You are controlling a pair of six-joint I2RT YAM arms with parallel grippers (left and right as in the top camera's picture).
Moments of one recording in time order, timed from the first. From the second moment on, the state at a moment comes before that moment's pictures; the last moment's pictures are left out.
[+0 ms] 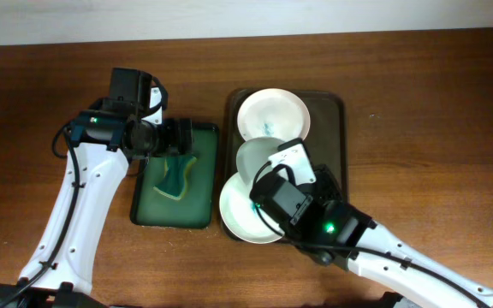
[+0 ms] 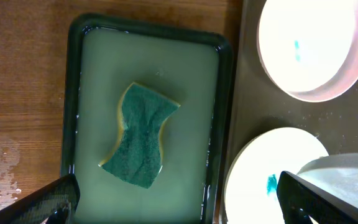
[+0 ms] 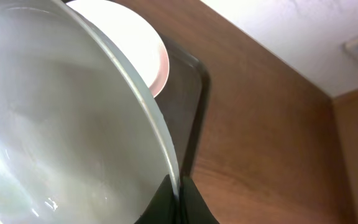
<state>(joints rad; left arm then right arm) -0.15 1.55 1.43 -1.03 0.10 -0.22 0.88 1.29 1.01 -0.75 0.83 0.26</state>
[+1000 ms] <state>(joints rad) -0.15 1.55 1.43 -1.03 0.11 -0.22 -0.61 1.73 1.04 -0.66 -0.15 0.42</state>
